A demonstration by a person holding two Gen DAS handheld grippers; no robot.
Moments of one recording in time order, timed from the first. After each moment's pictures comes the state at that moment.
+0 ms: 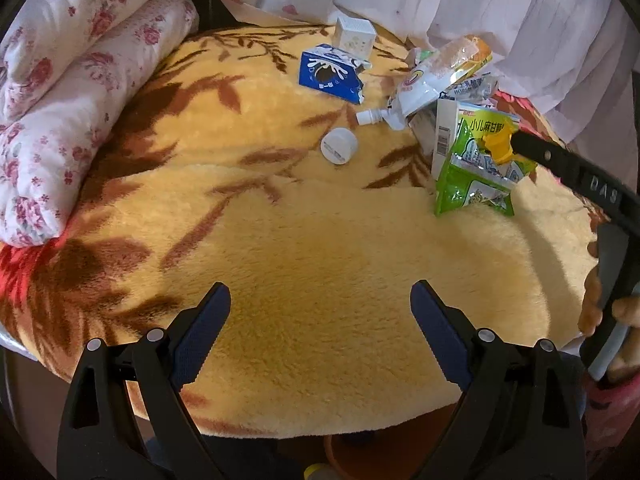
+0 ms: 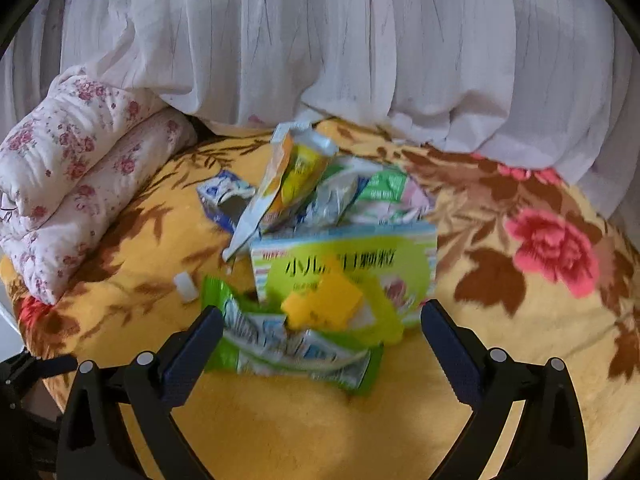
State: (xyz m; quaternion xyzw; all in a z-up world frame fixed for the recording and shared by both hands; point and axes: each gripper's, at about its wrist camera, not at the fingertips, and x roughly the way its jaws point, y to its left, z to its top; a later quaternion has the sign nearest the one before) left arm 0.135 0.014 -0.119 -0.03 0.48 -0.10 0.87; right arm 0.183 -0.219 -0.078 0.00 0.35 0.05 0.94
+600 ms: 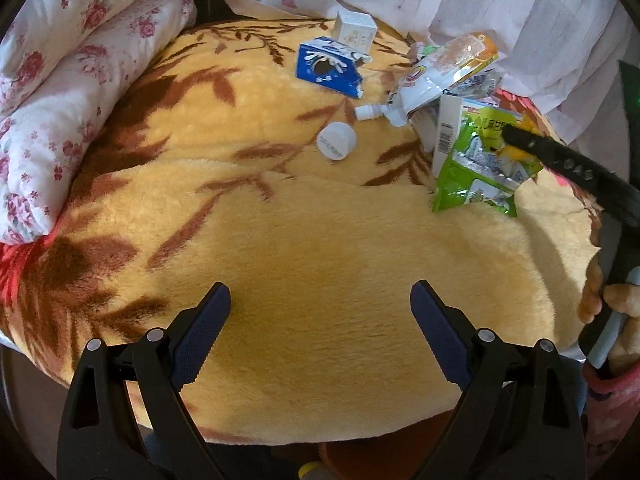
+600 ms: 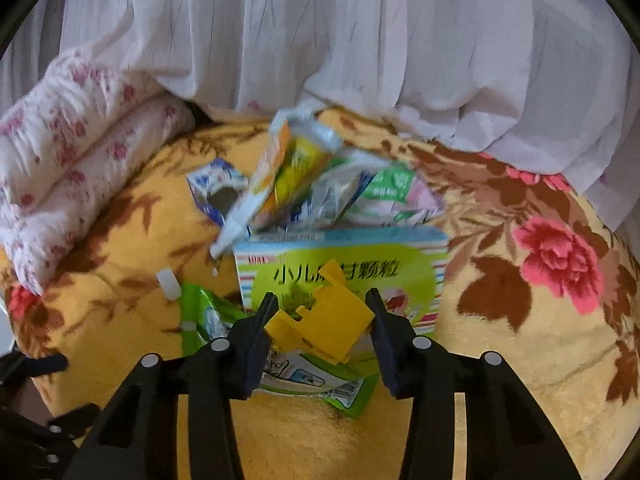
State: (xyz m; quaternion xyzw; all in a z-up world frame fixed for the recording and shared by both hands) left arm 0.141 0.008 -0.123 -0.03 0.49 -0.10 0.87; right arm 0.198 -0.221 -0.083 -0.01 0.36 0.05 0.93
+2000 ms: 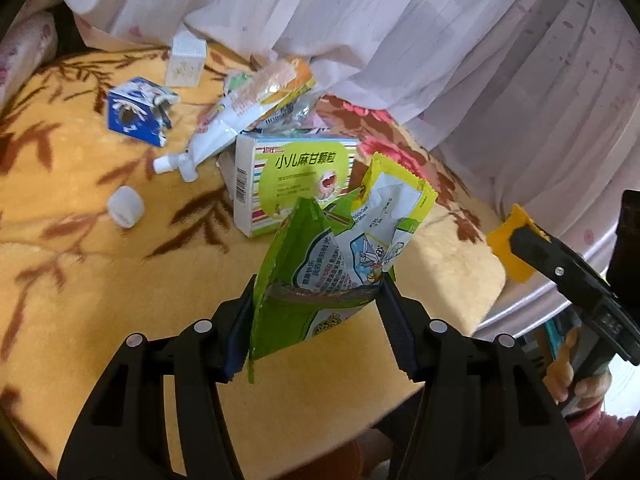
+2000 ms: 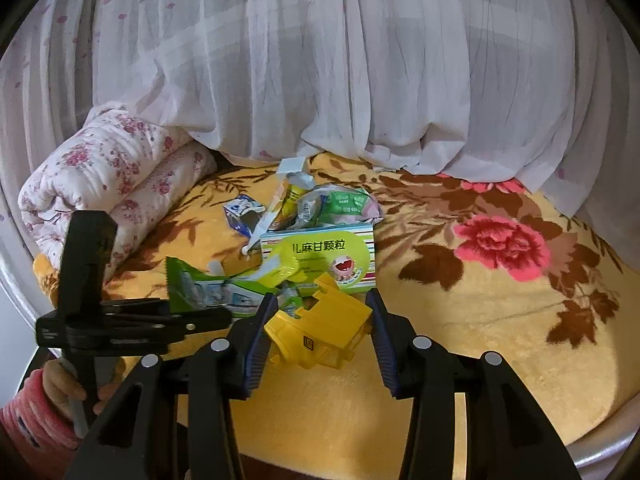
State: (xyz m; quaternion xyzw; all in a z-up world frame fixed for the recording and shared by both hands) left arm 0.153 -0.067 -0.098 -0.10 0.42 -0.34 0.84; right arm 0.058 -0.272 -0.030 0.02 0.30 0.07 0.95
